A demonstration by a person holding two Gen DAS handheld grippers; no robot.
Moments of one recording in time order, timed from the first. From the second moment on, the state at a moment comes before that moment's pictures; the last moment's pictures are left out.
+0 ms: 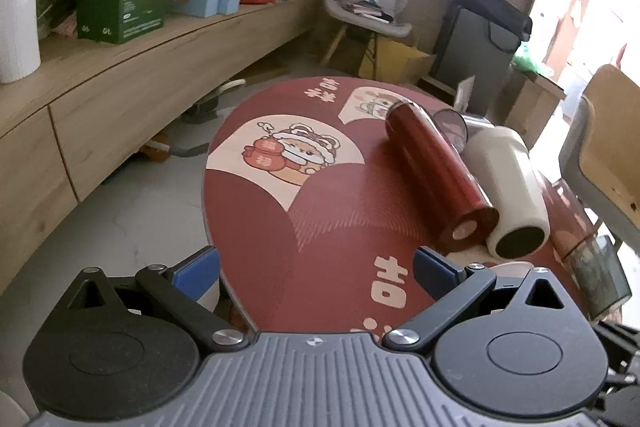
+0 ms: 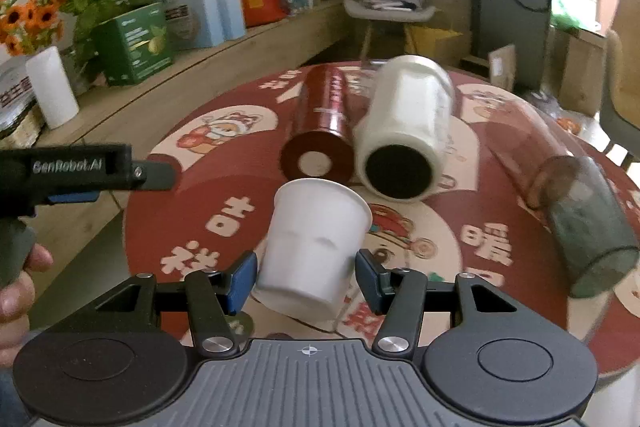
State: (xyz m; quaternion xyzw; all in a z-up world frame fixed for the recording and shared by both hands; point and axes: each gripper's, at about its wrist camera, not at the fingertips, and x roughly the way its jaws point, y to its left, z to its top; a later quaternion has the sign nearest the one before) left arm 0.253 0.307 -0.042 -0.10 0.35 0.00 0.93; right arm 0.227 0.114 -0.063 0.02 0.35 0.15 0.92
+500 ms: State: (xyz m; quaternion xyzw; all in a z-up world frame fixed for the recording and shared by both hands) left arm 0.254 0.289 -0.045 -0.08 0.35 -0.02 0.93; right arm 0.215 0.105 -0.059 -0.02 0.33 0.16 0.93
